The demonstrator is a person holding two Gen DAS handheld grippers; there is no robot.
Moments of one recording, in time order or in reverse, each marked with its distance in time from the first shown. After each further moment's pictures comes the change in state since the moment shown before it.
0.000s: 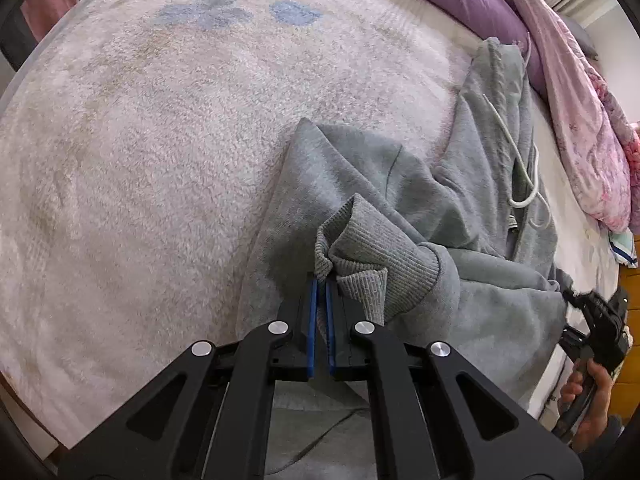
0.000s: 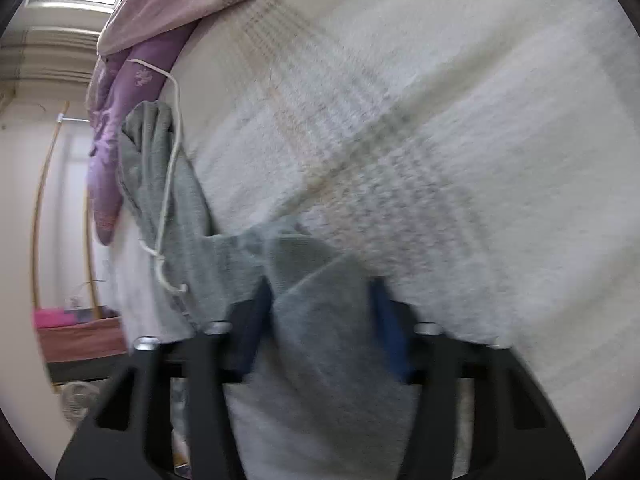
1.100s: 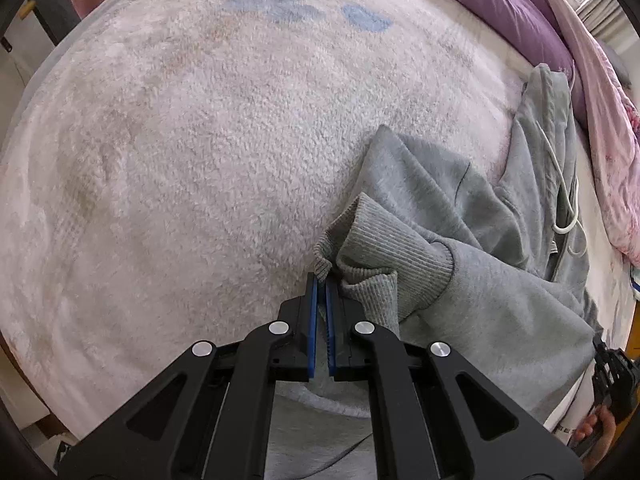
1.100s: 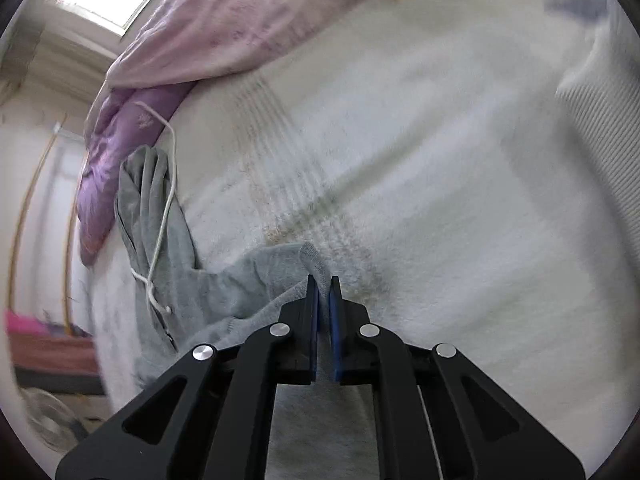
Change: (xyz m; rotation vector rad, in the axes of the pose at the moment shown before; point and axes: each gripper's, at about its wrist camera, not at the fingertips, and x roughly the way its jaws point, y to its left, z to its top) left arm 0.001 0.034 -0.012 -0.107 -0.024 0.108; right arm -0.065 -0.015 -0.007 -0.081 -0.210 -0.114
